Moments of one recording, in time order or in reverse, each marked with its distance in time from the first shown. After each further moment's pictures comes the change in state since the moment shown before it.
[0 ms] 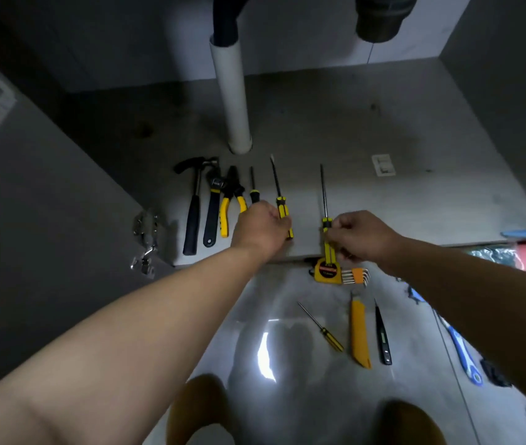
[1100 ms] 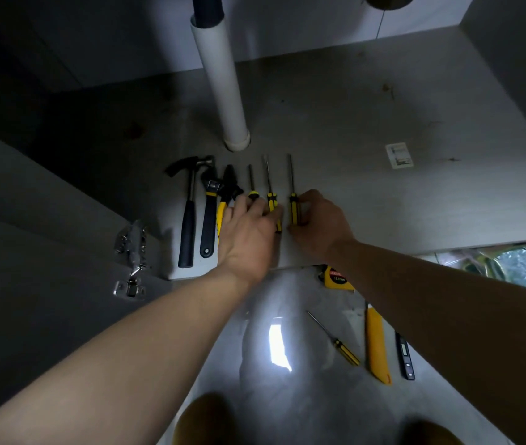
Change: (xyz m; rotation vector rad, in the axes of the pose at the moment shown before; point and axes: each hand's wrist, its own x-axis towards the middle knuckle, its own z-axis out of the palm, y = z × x) left_hand 0.030 -0.039 0.005 0.894 0.191 0.479; right_hand 0.066 -0.022 0.067 -0.208 0.251 -0.215
